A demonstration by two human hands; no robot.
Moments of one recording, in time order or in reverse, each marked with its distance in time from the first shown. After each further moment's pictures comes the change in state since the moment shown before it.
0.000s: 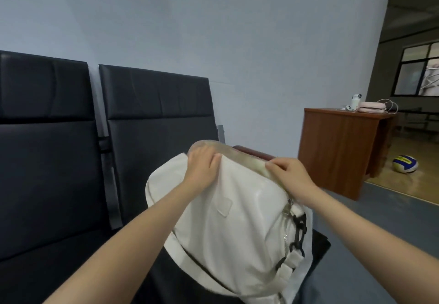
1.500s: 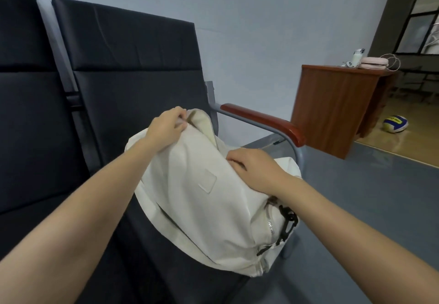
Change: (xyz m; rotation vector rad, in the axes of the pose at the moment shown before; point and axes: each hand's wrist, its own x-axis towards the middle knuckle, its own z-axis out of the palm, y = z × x) left_hand 0.012 -0.081 0.009 0.146 -0.280 -0.168; right_hand -0.034 0.029 0.052 -0.481 -0.322 -0.366
